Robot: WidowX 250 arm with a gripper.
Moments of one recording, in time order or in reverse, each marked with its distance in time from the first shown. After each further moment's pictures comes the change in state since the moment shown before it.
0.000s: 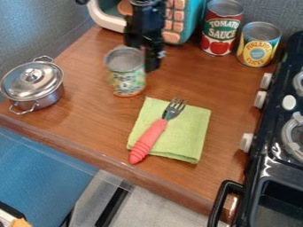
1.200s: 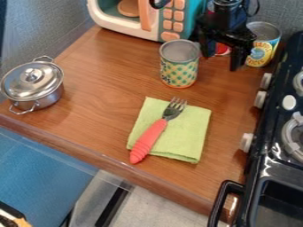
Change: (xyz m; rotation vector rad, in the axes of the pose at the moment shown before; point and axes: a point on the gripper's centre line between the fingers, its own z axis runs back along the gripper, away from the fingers) arm 0.105 -0.095 0.016 -0.040 -0.187 0.127
